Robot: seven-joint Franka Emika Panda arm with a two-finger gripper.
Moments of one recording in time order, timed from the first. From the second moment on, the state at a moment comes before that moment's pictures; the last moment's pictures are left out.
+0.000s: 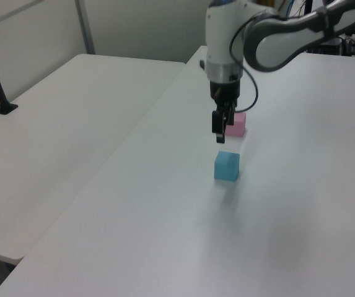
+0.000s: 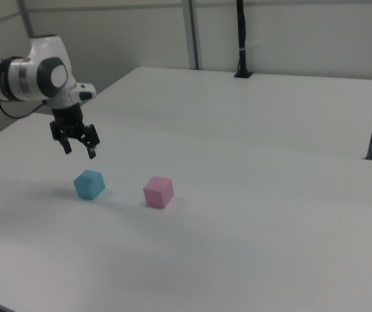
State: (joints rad) arm 0.17 0.39 0.20 -1.56 -0.10 1.91 0.32
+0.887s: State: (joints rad) arm 0.20 0.52 0.17 -1.59 -0.17 1.98 0.31
